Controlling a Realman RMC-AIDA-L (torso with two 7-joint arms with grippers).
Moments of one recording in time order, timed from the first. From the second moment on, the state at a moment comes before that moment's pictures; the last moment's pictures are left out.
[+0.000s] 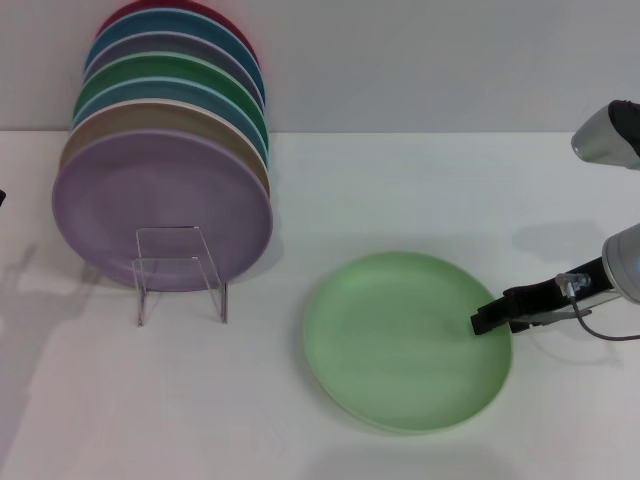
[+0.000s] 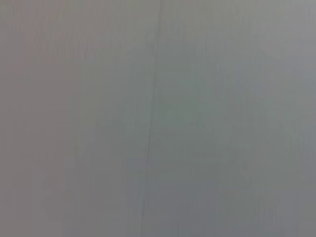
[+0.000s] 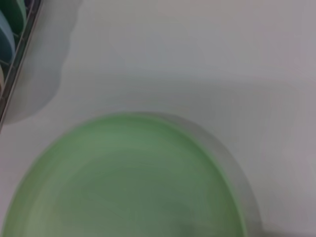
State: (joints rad) left arm -0.27 -2.08 -1.37 -0.18 2.87 1.56 -0.31; right arm 0.58 2.06 2.00 1.04 -2.51 1.38 -0.37
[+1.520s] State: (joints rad) left arm -0.26 -2.07 -1.38 -0.18 2.87 1.56 -0.31; right arm 0.59 2.06 2.00 1.00 -2.52 1.34 -0.42
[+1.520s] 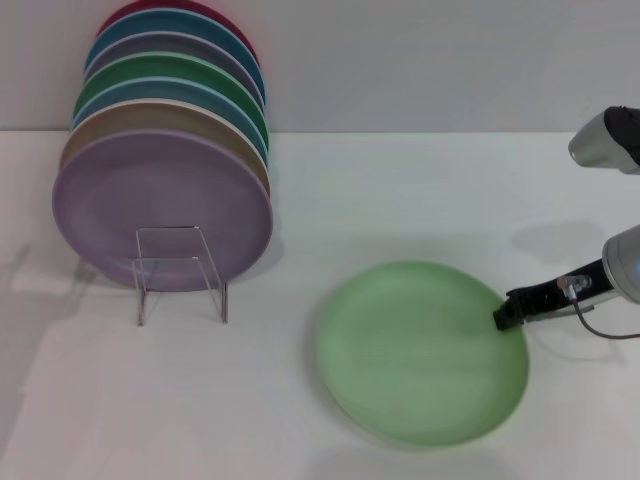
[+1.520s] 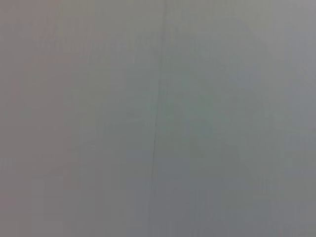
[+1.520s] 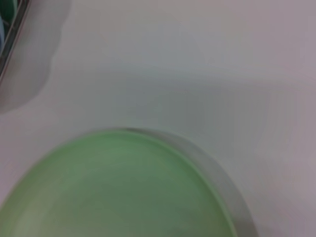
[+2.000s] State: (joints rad) left arm -0.28 -2.07 -1.39 -0.18 2.87 1.56 -0.29; right arm 0.44 2.08 1.93 1.29 -2.52 1.18 -0.48
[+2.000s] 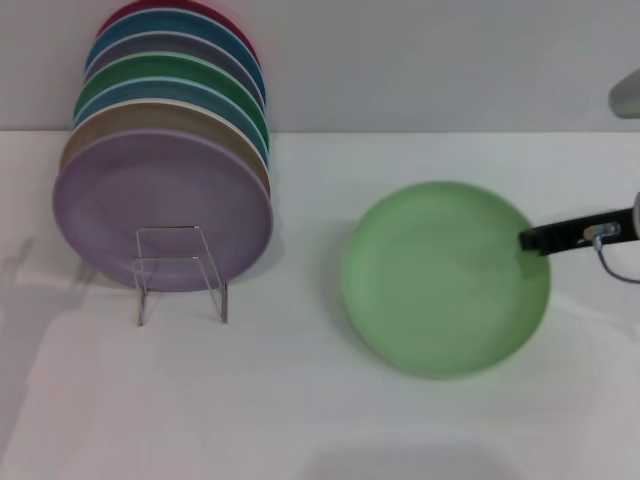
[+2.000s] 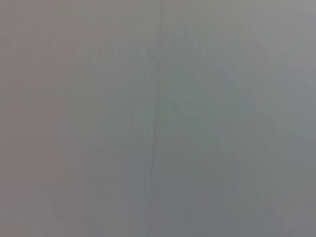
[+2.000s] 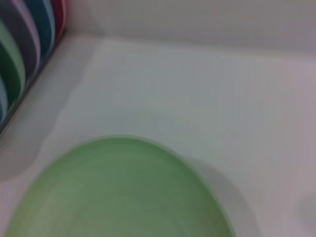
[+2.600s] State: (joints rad) left arm -0.28 -2.07 -1.38 -0.21 2.87 1.59 -0.30; right arm 0.03 2.09 1.56 1.57 -2.32 0.42 -0.81
